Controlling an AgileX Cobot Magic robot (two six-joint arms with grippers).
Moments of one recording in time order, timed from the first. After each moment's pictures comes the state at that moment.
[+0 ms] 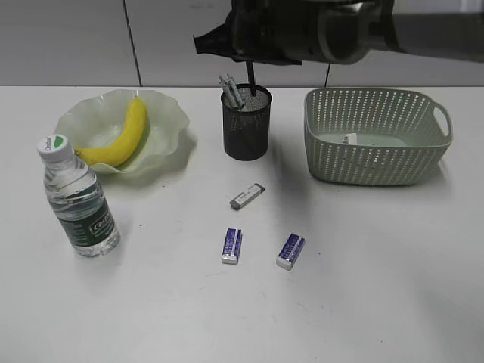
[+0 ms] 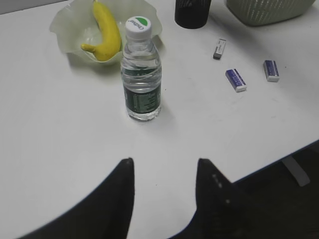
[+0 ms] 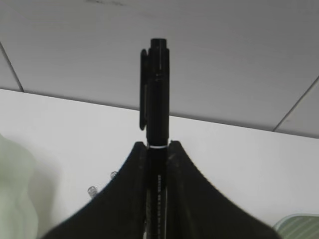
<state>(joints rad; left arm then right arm) -0.59 0.12 -0.54 0.11 1.06 -0.18 0.70 2.22 -1.80 -1.14 0.51 1.30</state>
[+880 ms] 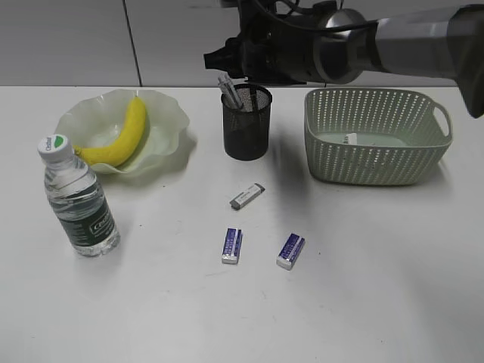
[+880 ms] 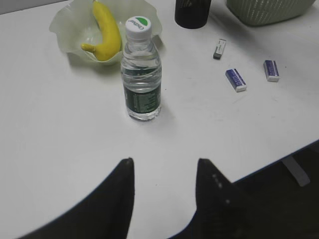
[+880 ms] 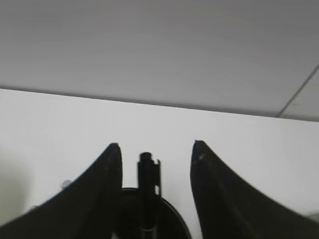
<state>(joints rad) -0.59 0.12 -0.54 0.11 1.06 -0.18 0.66 2.30 -1.80 -1.24 0.45 1.45</state>
